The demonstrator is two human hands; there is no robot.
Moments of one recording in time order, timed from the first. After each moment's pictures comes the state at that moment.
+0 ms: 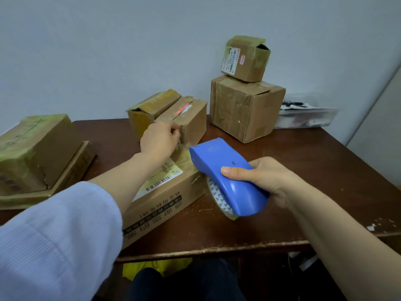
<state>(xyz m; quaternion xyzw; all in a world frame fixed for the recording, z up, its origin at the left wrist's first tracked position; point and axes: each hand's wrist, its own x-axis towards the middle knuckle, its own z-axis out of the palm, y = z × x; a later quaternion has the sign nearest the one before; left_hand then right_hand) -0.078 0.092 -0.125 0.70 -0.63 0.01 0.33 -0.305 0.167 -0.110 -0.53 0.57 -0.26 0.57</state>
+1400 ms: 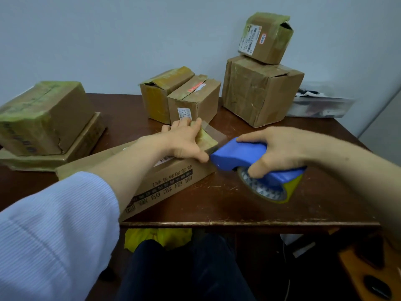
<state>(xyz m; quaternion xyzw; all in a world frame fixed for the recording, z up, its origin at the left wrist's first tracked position) -0.085 0.132 -0.126 0.67 -0.73 -0.12 -0.02 -0.294 0.172 -0.061 -0.81 0.55 0.11 0.15</state>
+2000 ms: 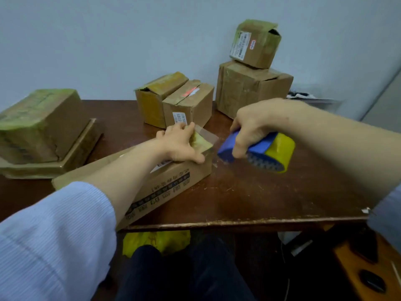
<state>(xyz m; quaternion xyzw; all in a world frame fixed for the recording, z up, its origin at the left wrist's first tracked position) -0.085 0.136 -0.123 0.68 -0.72 -0.13 0.01 -0.252 0.145 -0.035 -0.79 0.58 0.21 0.04</state>
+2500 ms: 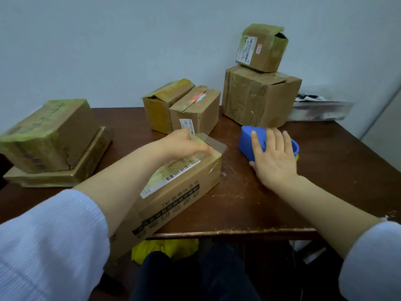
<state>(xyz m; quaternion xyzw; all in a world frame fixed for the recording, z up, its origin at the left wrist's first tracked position) -0.073 0.129 -0.118 0.70 -0.63 -0.31 0.15 -0.297 0.124 -0.172 -0.76 0.62 -0.02 -0.21</state>
